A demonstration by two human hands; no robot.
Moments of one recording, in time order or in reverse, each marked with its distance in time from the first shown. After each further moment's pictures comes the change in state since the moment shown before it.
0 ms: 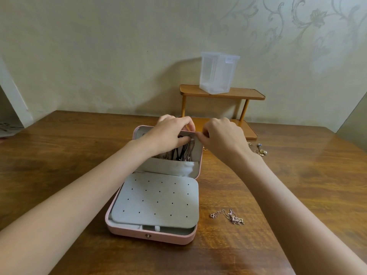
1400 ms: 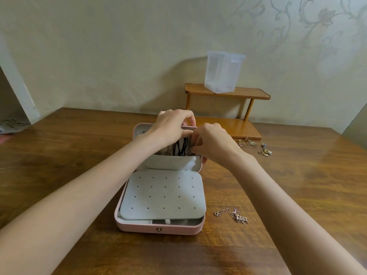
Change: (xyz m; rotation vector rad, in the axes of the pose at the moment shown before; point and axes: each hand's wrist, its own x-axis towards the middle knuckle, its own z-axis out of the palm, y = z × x) left_hand 0.000 0.010 -0.014 -0.055 0.037 -0.177; right_hand 0.002 -0.016 0.012 0.222 -0.211 -0.041
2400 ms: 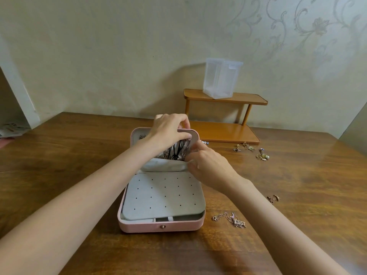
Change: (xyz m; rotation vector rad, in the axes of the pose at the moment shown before) left_hand 0.007 -0.009 0.008 0.023 0.114 -0.042; right_hand -0.022 0.012 0.033 -0.103 0.006 -0.158
